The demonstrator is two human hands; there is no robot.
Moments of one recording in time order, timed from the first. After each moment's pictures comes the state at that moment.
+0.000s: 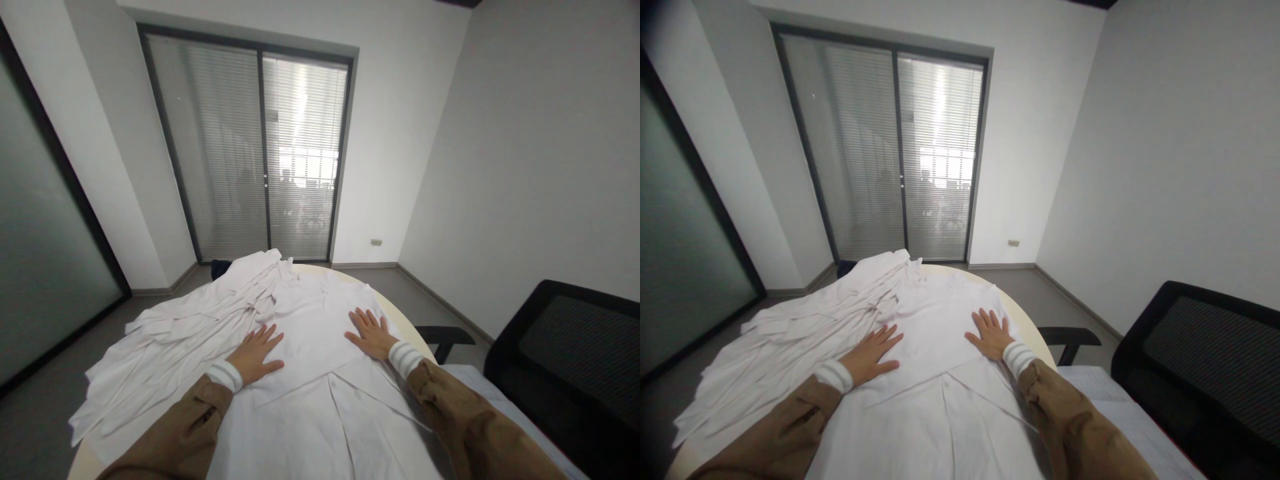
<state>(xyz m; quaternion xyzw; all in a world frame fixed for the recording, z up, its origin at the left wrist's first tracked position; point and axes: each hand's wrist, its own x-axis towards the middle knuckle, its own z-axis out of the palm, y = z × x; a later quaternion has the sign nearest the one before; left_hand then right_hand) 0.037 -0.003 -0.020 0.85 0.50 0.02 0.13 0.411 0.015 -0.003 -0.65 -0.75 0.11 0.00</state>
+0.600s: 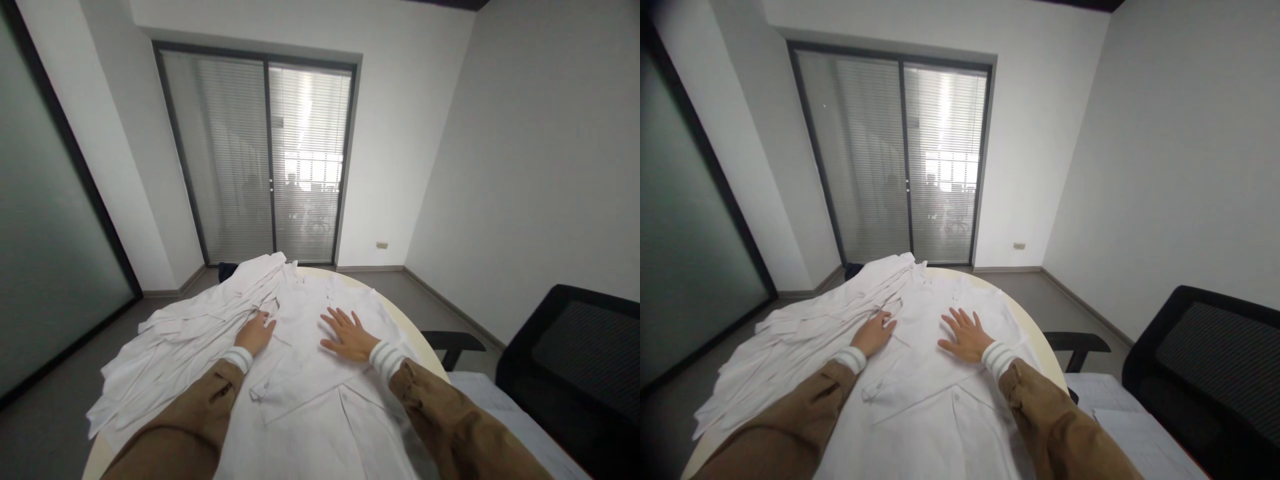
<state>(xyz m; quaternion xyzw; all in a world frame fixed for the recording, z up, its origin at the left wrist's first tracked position) 0.043 0.037 -0.007 0.68 0.69 0.21 0.15 0.346 0.000 0.036 -0.50 -0.86 0.13 0.02</state>
